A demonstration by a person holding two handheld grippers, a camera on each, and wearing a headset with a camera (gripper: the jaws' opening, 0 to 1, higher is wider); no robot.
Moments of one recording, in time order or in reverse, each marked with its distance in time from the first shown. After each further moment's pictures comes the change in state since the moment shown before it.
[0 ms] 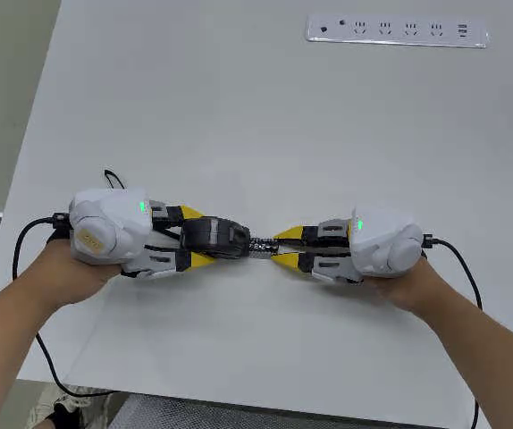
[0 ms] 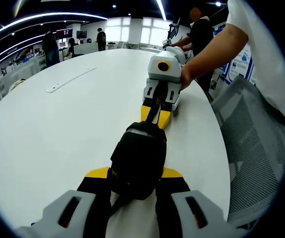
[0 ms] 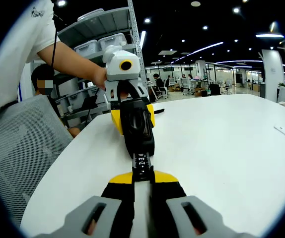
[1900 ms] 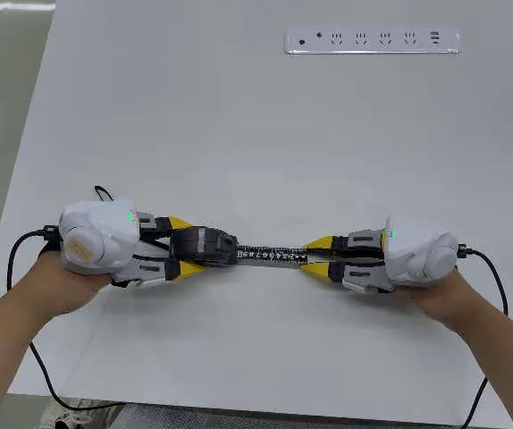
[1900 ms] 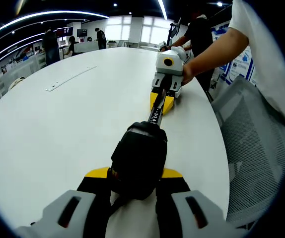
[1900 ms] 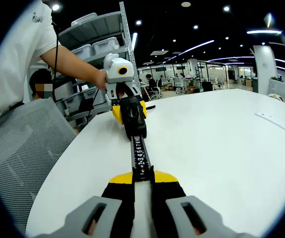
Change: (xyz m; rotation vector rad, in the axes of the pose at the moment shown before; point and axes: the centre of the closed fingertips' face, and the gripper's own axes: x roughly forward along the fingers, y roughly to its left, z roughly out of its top) left arm 0.001 -0.001 0.000 -0.009 0.015 -0.003; right arm -0.061 -0.003 -0.023 0.049 -0.008 -0.052
